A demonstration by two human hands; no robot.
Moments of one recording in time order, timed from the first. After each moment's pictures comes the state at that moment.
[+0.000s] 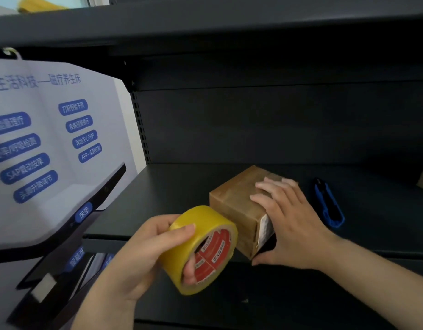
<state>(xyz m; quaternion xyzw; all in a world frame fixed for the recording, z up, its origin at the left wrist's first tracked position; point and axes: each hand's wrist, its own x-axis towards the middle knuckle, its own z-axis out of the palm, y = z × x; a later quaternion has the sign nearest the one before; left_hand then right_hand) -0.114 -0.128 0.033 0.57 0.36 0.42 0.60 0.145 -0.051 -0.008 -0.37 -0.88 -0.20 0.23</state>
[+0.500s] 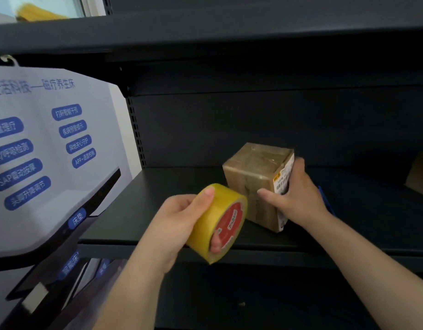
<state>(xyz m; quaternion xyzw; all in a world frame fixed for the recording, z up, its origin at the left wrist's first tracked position) -0.076 -0.114 0.057 0.57 0.48 0.46 0.47 0.153 -0.021 0.020 -0.57 -0.69 0.12 0.43</state>
